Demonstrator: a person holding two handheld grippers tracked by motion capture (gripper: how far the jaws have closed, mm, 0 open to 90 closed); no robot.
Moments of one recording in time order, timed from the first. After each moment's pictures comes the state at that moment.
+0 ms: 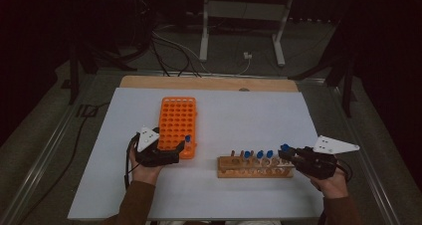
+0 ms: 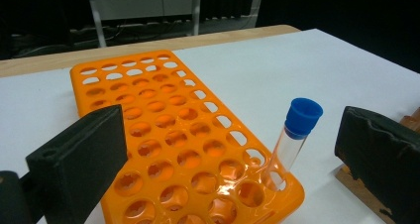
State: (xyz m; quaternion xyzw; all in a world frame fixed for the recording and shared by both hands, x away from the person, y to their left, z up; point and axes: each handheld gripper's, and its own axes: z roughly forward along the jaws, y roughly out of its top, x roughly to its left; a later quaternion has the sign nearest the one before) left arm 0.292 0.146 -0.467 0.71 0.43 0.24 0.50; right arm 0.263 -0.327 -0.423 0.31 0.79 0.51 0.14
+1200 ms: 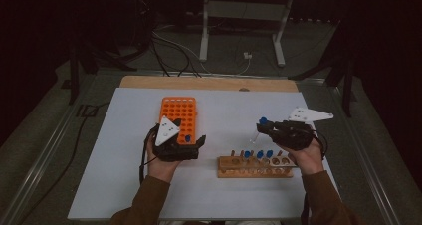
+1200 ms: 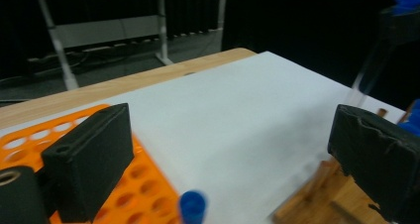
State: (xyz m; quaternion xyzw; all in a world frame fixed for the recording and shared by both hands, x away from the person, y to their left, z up) left arm 0.292 0.089 -0.422 0.73 0.36 0.22 0.54; right arm 0.317 -0.259 -0.383 0.31 0.78 0.52 0.14
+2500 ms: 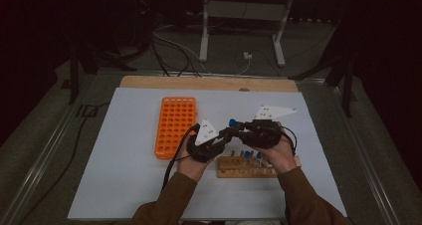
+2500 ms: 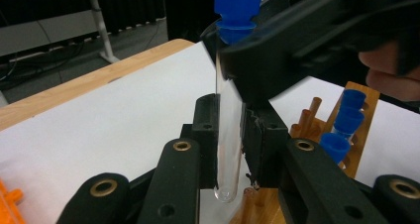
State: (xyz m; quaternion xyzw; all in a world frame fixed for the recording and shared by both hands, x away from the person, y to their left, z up) left arm 0.301 0.018 -0.427 0.77 0.29 0.18 0.53; right arm 0.325 -0.191 -0.386 0.27 0.81 0.52 0.09
